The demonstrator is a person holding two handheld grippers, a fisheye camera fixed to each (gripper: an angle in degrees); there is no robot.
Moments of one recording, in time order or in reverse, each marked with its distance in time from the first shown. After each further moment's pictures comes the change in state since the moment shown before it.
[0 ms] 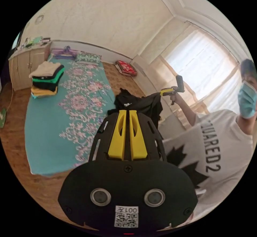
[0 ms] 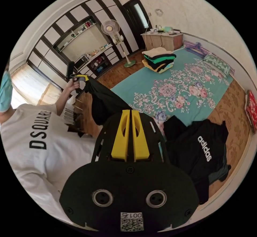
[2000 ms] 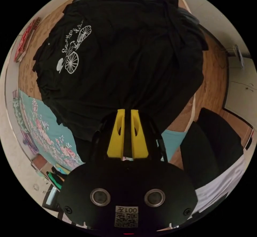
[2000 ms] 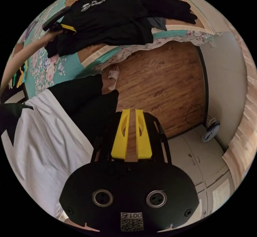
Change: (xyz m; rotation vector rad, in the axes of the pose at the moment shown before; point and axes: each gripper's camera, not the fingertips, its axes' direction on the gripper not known) left arm 0.333 -0.146 0.939 -1.114 -0.351 0.942; right arm 0.048 0.355 0.206 -0.422 0.273 1.419
